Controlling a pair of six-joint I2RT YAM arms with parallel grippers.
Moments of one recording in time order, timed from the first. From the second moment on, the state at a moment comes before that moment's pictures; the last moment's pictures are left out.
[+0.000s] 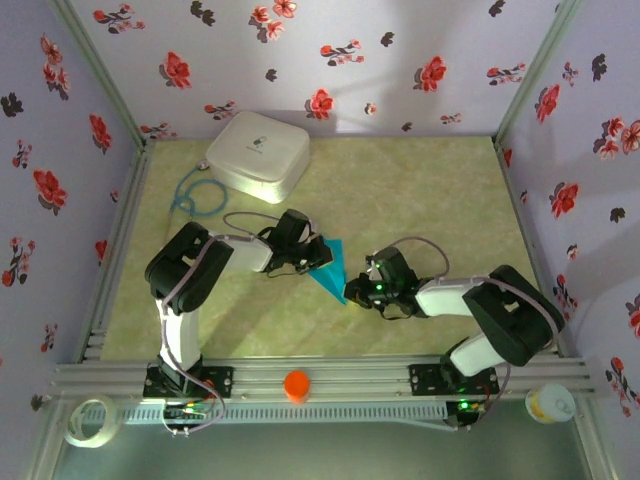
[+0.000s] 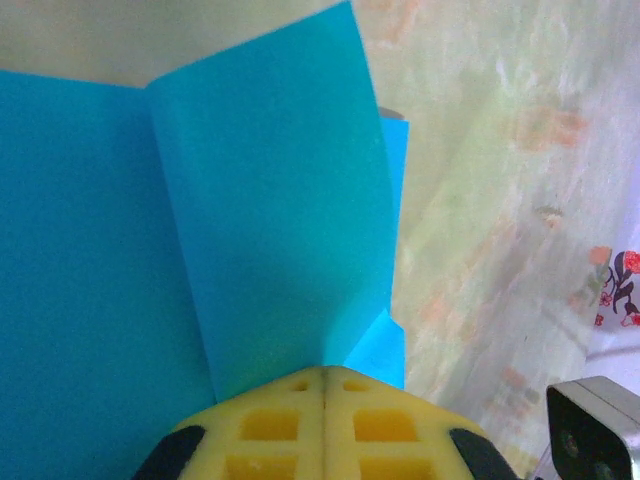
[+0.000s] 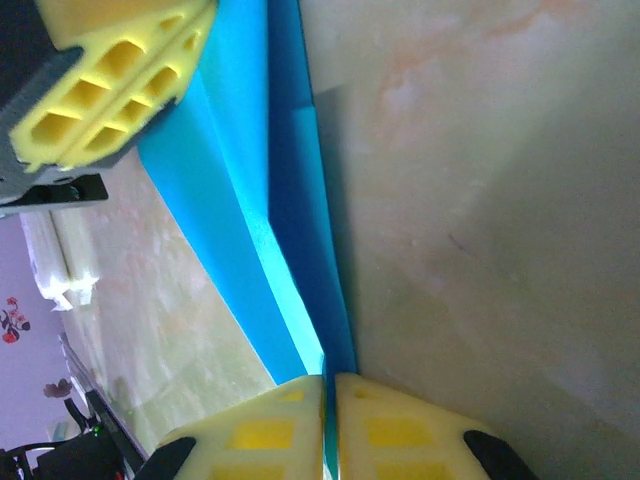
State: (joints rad) left arm -0.69 1.94 0.95 0.17 0.43 -0.98; right arm 0.65 1.47 0.39 0.25 -0.47 1.00
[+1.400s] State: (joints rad) left arm -0.69 1.94 0.94 0.20 0.43 -0.98; right arm 0.65 1.63 0.68 0.04 -0.50 0.91
